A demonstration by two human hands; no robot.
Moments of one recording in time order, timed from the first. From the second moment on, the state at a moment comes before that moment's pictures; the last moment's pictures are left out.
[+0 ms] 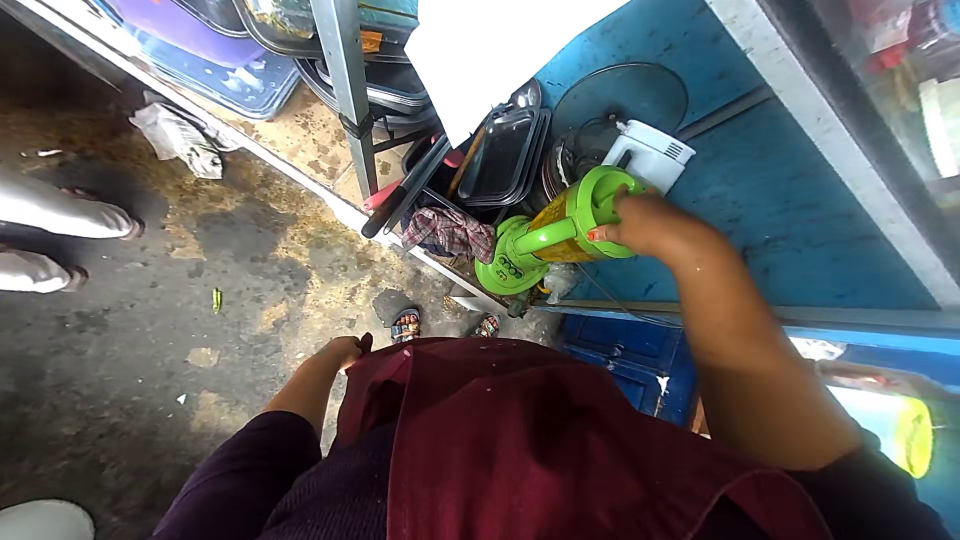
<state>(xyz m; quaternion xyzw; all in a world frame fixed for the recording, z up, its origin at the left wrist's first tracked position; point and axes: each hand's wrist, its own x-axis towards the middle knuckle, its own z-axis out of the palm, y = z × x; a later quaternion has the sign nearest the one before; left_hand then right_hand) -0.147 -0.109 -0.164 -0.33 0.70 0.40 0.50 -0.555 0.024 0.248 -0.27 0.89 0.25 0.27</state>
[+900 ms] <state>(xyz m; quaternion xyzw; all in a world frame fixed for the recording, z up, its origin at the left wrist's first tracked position) -0.143 -0.112 -0.149 -0.37 0.69 0.42 0.46 -0.553 0.018 0.251 -0.27 0.89 0.25 0.28</state>
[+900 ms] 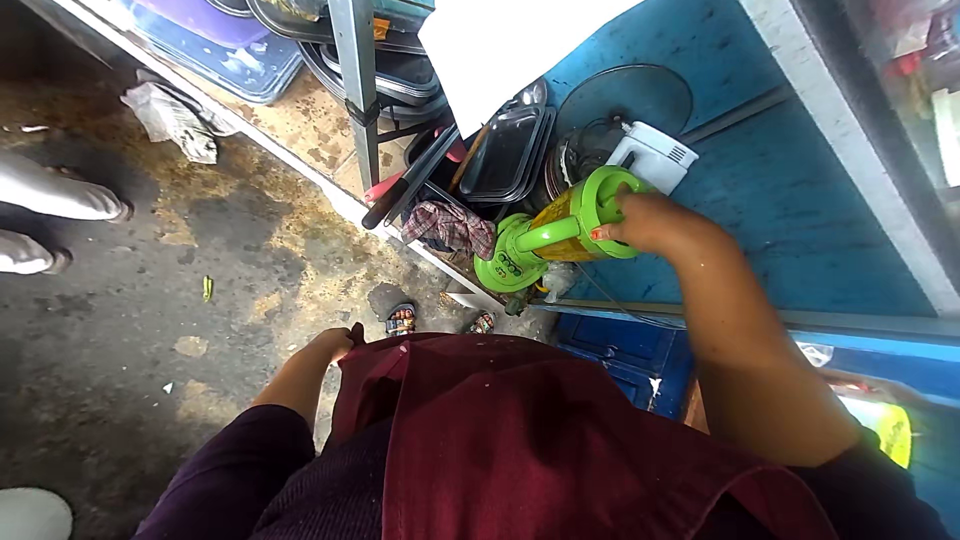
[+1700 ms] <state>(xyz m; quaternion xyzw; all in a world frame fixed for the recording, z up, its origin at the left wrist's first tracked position) -0.148 -0.115 -0.144 -0.37 0.70 0.41 0.45 -0.550 0.028 0.249 -0.27 0.90 0.22 0.27</state>
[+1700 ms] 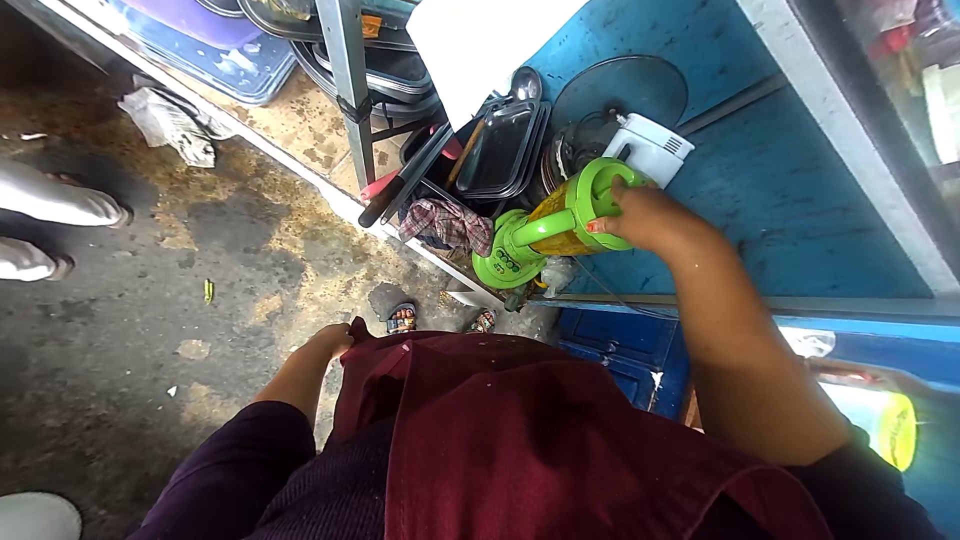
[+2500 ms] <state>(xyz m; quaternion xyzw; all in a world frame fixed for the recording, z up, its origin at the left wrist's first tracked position) -0.143 -0.114 -0.145 -0.37 0.70 0.41 0.45 -0.551 0.030 0.249 -0.27 0.90 0.23 0.25</state>
